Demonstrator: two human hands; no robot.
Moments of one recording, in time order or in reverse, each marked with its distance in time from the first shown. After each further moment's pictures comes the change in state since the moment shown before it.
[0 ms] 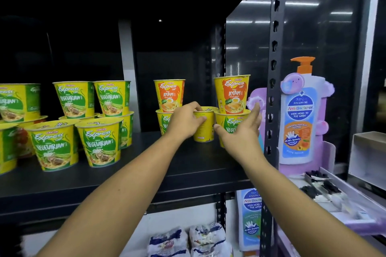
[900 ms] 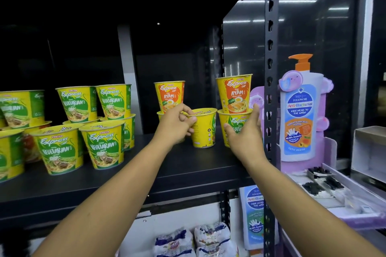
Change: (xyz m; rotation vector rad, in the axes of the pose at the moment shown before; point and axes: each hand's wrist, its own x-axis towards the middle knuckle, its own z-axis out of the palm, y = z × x) left_hand -0.039 -0.003 -0.034 -0.384 -0.029 -0.075; right_hand 0.006 0.021 0.001 0.058 0.065 -0.028
